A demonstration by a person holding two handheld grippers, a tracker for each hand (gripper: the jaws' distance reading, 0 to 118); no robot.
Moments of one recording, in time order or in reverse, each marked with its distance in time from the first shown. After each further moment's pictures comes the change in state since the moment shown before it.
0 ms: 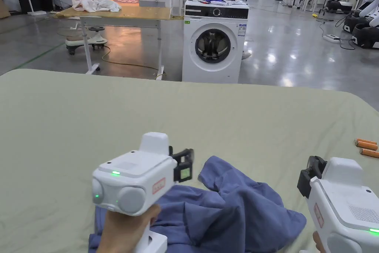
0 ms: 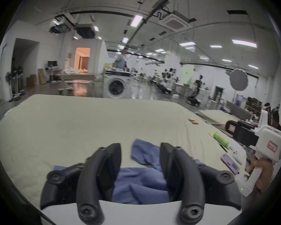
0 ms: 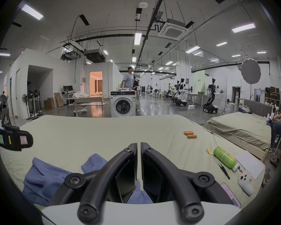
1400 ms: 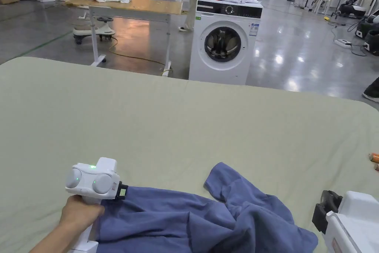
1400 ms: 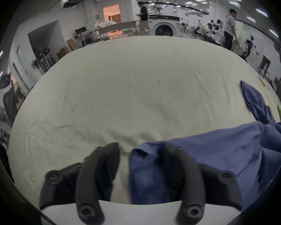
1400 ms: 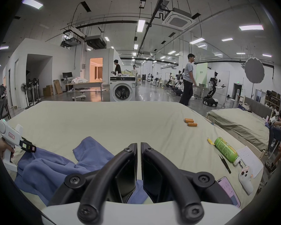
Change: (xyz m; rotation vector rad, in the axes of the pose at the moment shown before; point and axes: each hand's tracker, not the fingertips) left arm -0.173 -0.085 -0.136 -0.557 0.391 -0.040; right arm 0.013 -0.029 -0.031 -0.149 -0.009 0.045
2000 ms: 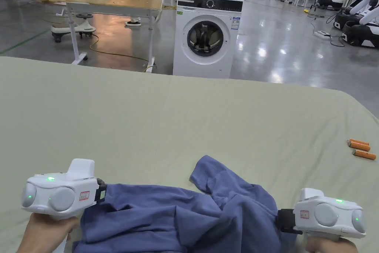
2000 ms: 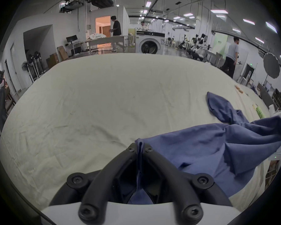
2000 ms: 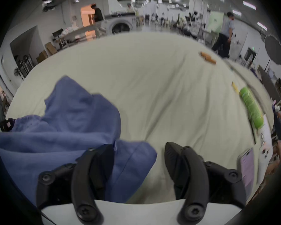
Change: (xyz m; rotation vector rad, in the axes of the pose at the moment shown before) left arm -0.013 -0.029 0.076 0.151 -0.168 0.043; right arm 0.034 -0.056 -0.122 -0.721 0.076 -0.077
